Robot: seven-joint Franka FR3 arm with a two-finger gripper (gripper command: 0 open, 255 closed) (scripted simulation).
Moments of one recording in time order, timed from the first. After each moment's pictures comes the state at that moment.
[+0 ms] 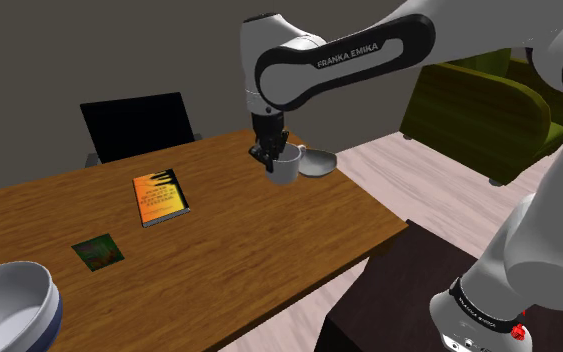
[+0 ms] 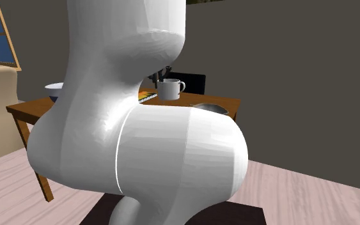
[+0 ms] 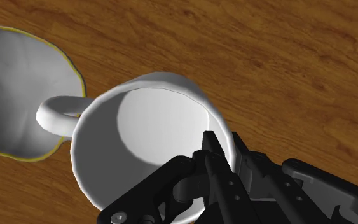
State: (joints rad) arm 0.09 0.11 0.26 -1.86 -0.07 1.91 0.22
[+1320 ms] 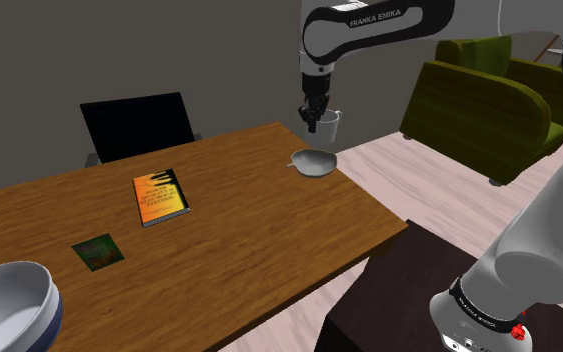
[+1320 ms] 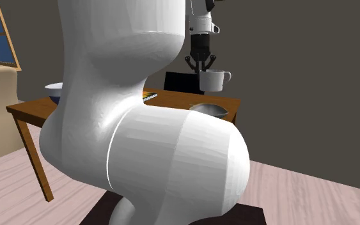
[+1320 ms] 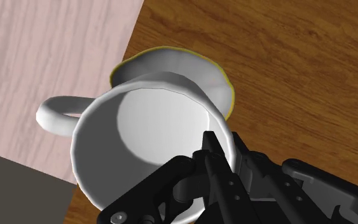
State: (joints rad) arm -0.09 0.03 0.10 -1.84 -0.06 1.83 -0.12
